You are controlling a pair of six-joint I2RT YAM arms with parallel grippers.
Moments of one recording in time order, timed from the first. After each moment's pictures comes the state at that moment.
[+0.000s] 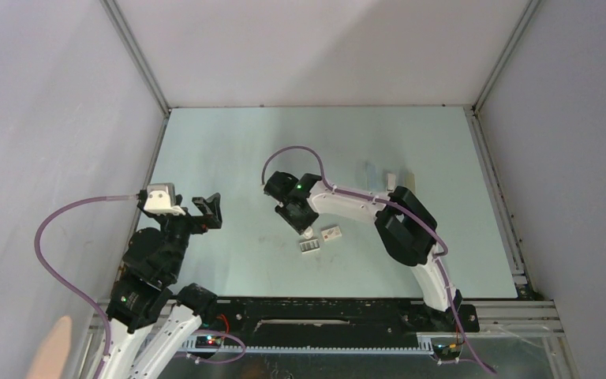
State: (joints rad) left arm -0.44 0.29 0.73 -0.49 -0.38 -0.17; right arm 0.98 2.13 1.67 -0.83 0.13 0.17
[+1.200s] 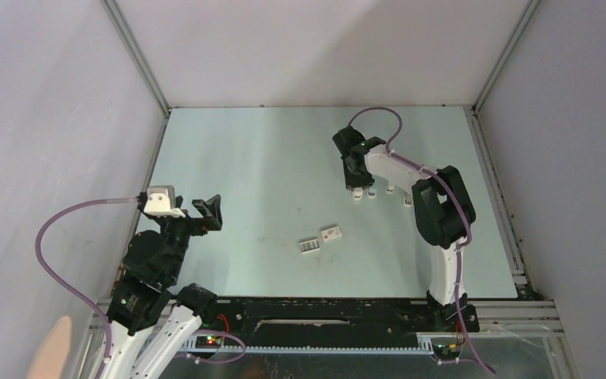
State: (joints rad) left arm -0.44 0.27 0.72 -0.49 -0.36 -0.17; right arm 0.54 2.01 1.53 -0.74 0.27 0.42
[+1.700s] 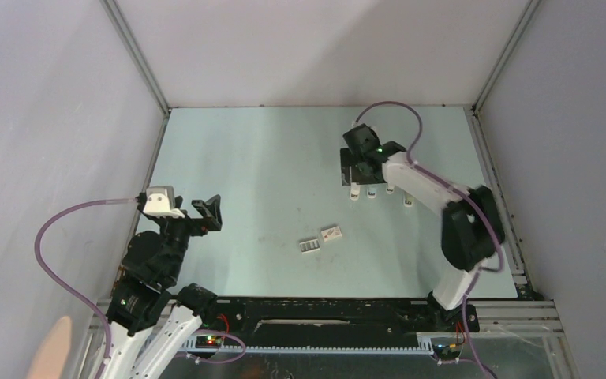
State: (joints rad) left arm -0.44 0.26 0.72 -0.49 -0.36 -0.17; right arm 0.54 1.84 1.42 -0.66 0.26 0.44
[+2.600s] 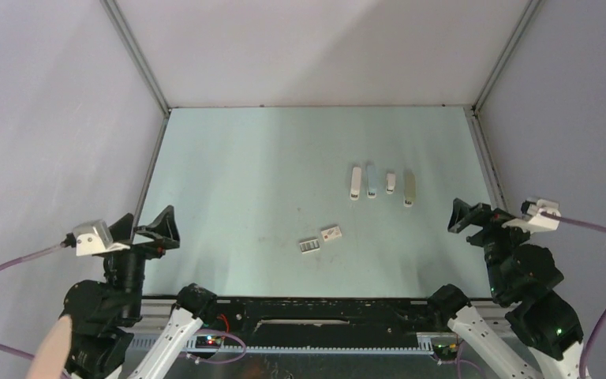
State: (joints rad) left arm -0.44 0.13 0.98 -0.70 -0.51 -0.17; right arm 0.56 0.29 0.93 -0.73 0.66 0.32
